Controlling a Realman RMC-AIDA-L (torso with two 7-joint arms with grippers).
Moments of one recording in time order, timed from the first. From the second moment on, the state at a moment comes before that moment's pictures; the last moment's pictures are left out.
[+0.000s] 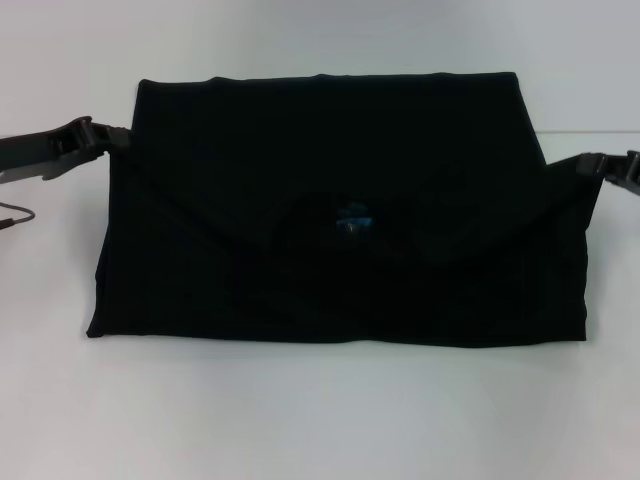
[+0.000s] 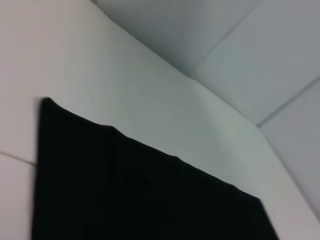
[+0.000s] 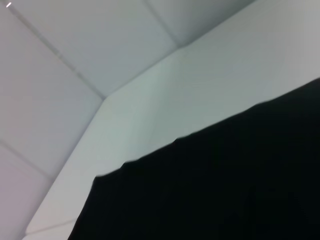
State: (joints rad) left arm -0.74 -1.95 0.26 0.55 2.29 1.18 -2.17; right arm 0.67 1.98 -0.29 -0.57 -2.20 -1.24 2.03
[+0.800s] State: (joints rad) left arm -0.77 -2.02 0.37 0.54 2.28 0.91 -2.14; right arm 0.73 2.02 -0.37 -0.48 -2.12 -0.90 1.90
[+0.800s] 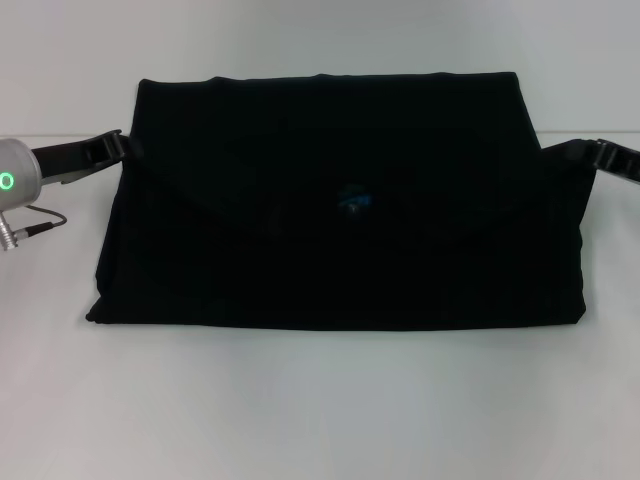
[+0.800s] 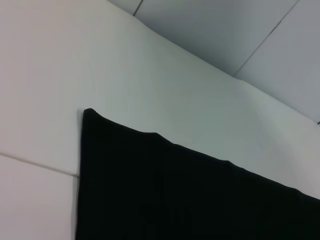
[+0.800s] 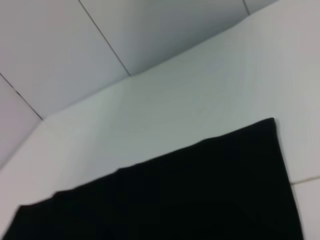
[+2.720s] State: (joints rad) left arm -0.65 -1.91 0.48 0.53 2.41 1.26 -2.27; right arm 0.52 2.08 -0.51 -0.49 -2.12 -1.55 1.08
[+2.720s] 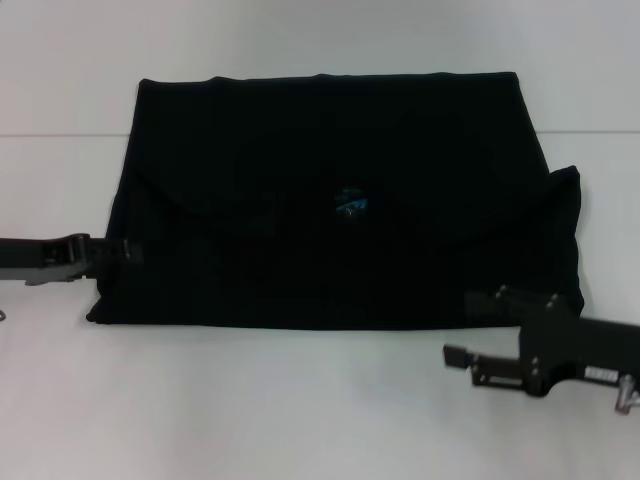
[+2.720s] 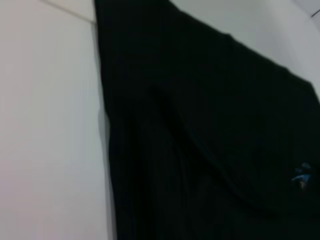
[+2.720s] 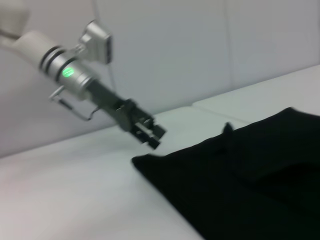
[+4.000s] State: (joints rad) left arm -0.65 -1.94 0.62 0.54 2.41 1.21 -2.26; right arm 0.52 2.09 -0.53 -0.47 -2.13 -1.55 1.07
